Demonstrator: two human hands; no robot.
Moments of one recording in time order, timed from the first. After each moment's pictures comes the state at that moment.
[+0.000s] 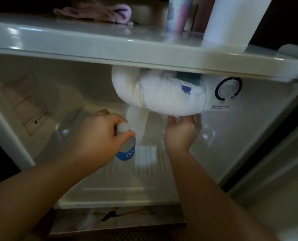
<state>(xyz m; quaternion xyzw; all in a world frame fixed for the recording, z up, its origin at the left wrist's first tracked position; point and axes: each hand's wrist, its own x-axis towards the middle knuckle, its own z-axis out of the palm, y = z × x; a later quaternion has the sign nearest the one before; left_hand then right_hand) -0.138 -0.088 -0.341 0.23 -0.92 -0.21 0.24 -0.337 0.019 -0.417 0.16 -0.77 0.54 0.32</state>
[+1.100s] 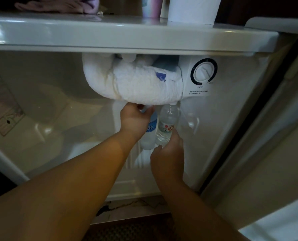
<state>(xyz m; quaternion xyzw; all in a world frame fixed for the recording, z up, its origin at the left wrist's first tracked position) -0.289 -0.046 -0.396 0.26 -0.78 -0.48 0.32 -0.265 0.079 -0.452 0.09 -0.83 0.55 0.07</state>
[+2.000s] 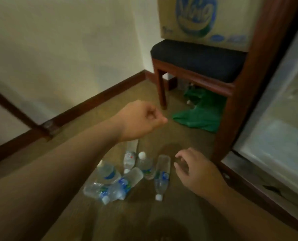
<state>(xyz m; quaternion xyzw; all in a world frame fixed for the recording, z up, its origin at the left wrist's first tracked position) 0.254 -0.083 -0.299 0.59 -0.78 -0.20 0.10 0.057 -0.023 -0.482 0.77 -0.56 0.25 -0.17</state>
